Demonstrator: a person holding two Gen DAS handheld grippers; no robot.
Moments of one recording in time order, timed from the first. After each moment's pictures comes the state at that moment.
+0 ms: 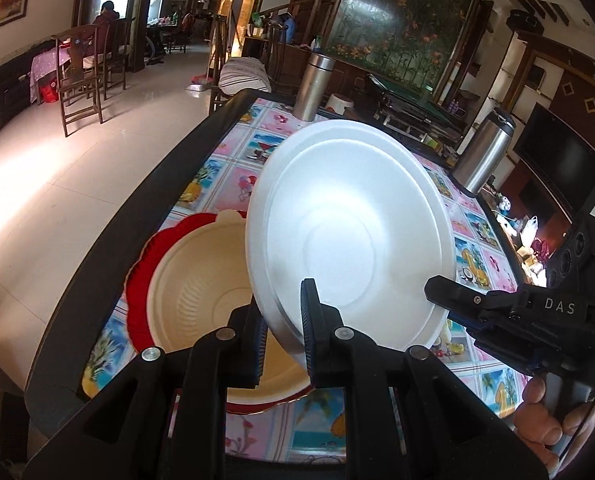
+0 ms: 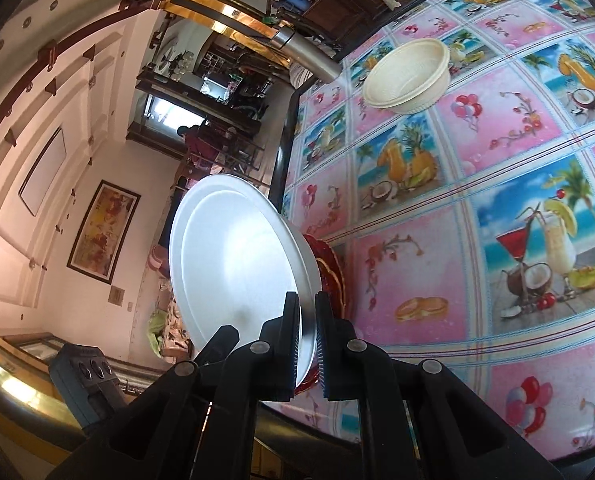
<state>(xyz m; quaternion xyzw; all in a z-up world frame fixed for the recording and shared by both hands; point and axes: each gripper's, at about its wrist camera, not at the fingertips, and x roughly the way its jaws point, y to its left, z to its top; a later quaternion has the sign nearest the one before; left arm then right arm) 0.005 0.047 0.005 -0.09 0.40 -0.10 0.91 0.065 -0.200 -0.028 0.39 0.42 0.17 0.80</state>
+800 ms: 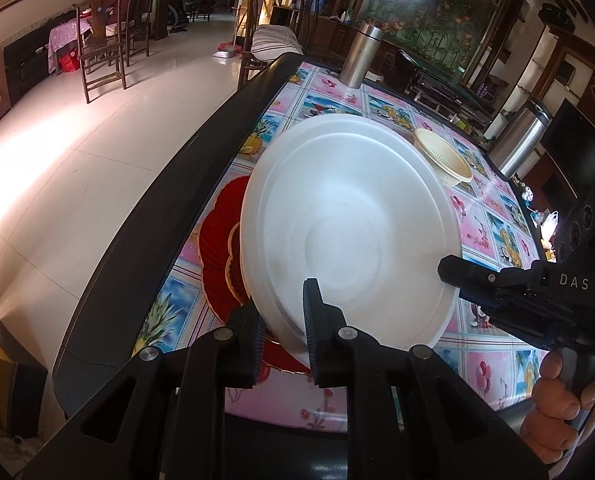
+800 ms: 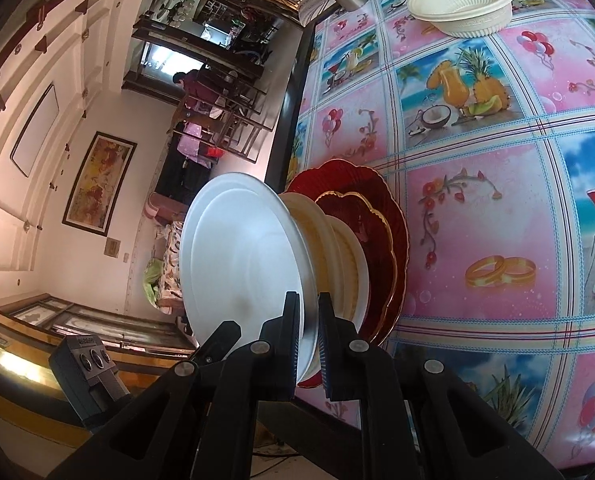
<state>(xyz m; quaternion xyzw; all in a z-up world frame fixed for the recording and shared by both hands) 0.005 0.090 -0.027 -0.10 0.46 -0.07 0.88 0.084 -0.127 -0.054 0.36 0.50 0.20 0.76</state>
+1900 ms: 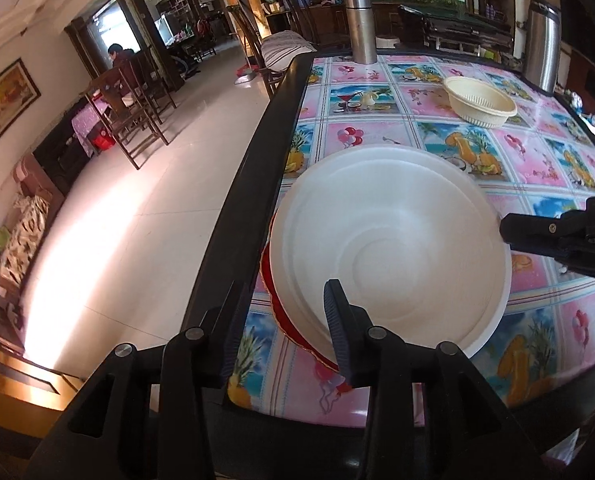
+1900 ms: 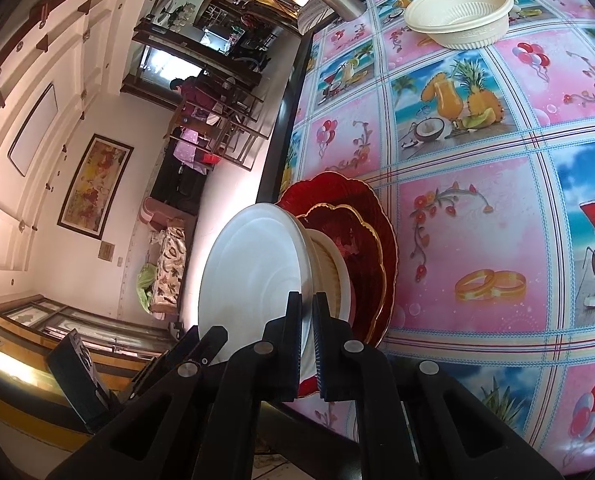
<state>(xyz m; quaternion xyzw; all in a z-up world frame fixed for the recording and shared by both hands) 0.006 0.061 -0.021 0.15 0.44 0.01 0.89 0.084 -0.133 -0.051 0.35 0.49 0.19 0.77</state>
